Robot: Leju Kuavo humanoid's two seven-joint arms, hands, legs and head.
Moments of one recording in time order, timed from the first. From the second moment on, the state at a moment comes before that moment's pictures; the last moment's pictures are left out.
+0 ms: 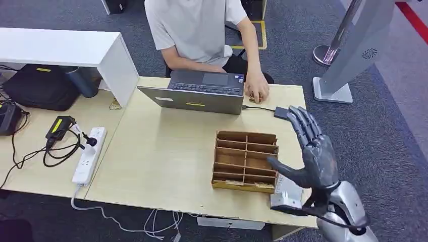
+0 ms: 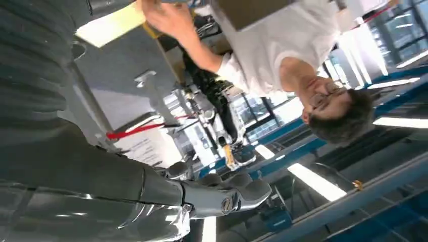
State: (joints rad) left arm -0.17 -0.10 -1.38 -0.13 1.52 0.22 -0.25; right arm -0.25 -0.25 0.56 -1.60 0.74 -0.49 -0.36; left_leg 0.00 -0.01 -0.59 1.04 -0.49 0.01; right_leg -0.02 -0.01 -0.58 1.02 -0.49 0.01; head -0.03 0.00
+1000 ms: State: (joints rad) left arm -0.17 -0.10 -1.35 -0.13 1.51 0.23 -0.21; right arm 0.01 -0.12 0.63 -1.49 0.89 -0.63 -0.39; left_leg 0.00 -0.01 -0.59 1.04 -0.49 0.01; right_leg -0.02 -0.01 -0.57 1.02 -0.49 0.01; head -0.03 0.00
